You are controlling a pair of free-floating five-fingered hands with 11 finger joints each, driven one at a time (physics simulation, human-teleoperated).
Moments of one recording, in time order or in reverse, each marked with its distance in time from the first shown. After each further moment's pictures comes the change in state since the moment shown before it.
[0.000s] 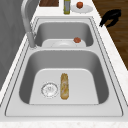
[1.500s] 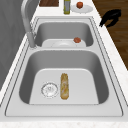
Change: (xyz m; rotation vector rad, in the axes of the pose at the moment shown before) left hand -0.026 -0.080 0.019 0.049 0.508 0.008; right hand 0.000 0.000 0.000 0.000 0.000 0.000
